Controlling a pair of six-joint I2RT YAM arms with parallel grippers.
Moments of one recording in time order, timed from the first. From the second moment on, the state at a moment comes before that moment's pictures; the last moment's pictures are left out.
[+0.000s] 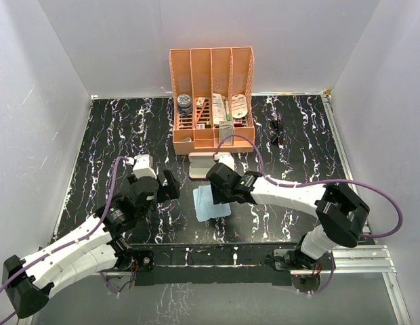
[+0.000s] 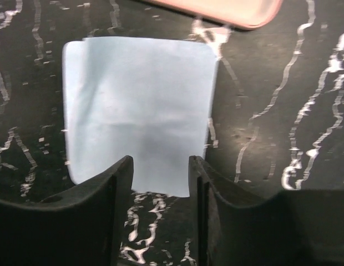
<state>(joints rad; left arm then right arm) -0.84 0.73 0.54 -0.39 -0.52 -0.69 0.98 1.53 0.97 -0.46 0.26 0.69</state>
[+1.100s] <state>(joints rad) -0.84 0.77 0.53 -0.34 -0.48 -0.67 0.84 1.60 0.94 -0.47 0.21 0.50</state>
